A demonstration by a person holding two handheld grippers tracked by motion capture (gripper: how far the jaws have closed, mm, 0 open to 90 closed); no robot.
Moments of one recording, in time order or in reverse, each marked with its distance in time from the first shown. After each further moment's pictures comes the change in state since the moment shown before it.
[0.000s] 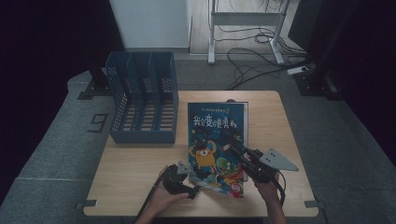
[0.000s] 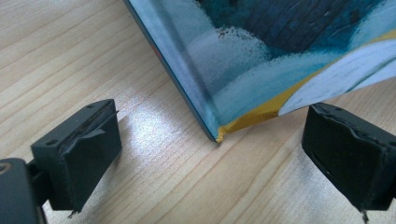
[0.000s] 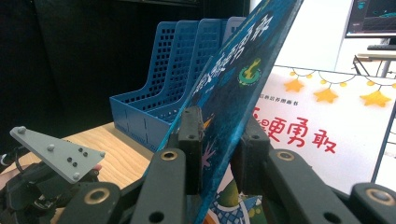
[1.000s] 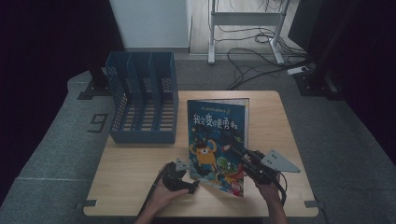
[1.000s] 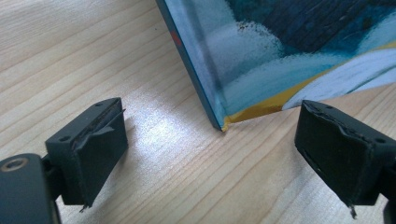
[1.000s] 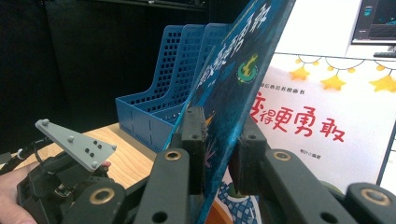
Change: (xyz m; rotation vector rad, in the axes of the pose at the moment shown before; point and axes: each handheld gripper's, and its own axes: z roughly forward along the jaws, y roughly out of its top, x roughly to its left) left arm 0.007 0.003 0.002 -0.032 0.034 -0.052; right arm 0.001 0.001 -0.004 -0.017 0.023 -0.017
